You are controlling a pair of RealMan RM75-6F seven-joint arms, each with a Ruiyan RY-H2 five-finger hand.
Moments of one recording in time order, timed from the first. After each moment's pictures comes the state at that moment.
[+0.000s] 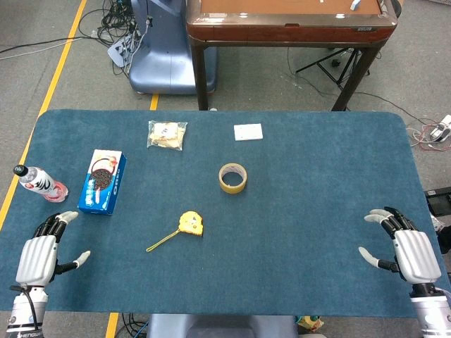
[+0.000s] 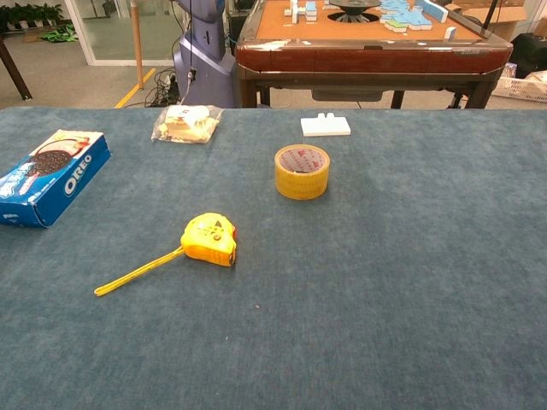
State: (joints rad) left arm -0.16 -1.21 -0.02 -1.85 1.36 1.54 0.16; right arm 0.09 -1.03 0.01 -1.85 -1.50 1.47 0.03
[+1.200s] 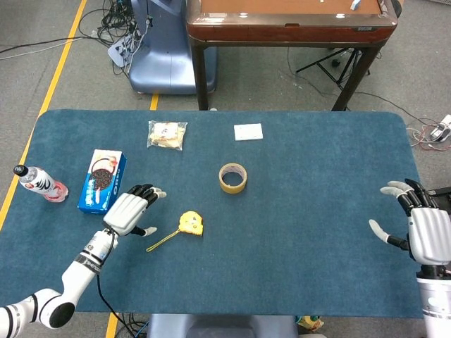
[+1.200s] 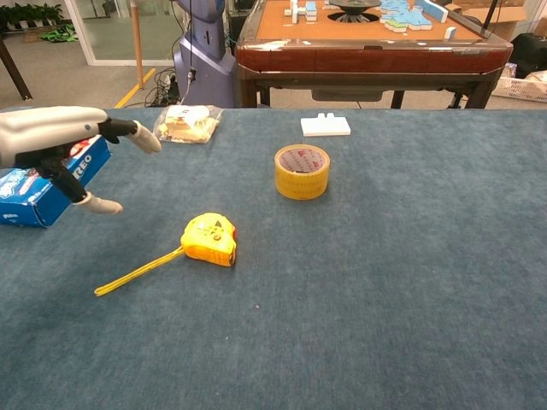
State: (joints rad) left arm -0.62 -1.34 -0.18 -1.63 1.27 0.93 0.26; right arm 0.11 -1.01 0.16 -1.94 -1.41 1.53 -0.12
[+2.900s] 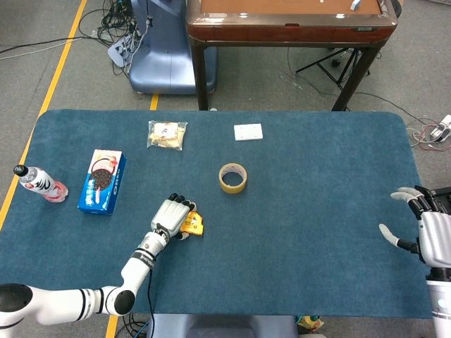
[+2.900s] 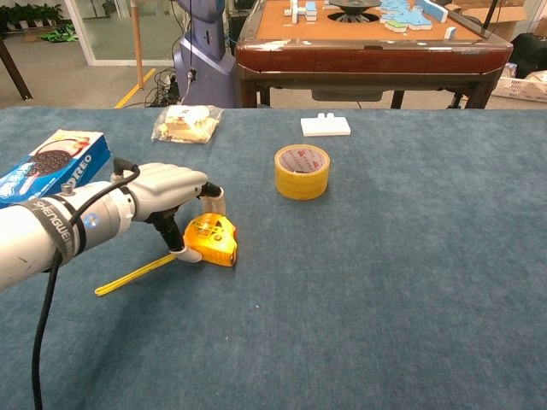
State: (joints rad) left arm -0.85 -1.70 -0.15 -1.45 0.85 0.97 0.67; right arm 0.09 -1.00 0.15 -1.86 -1.37 1.50 -0.03
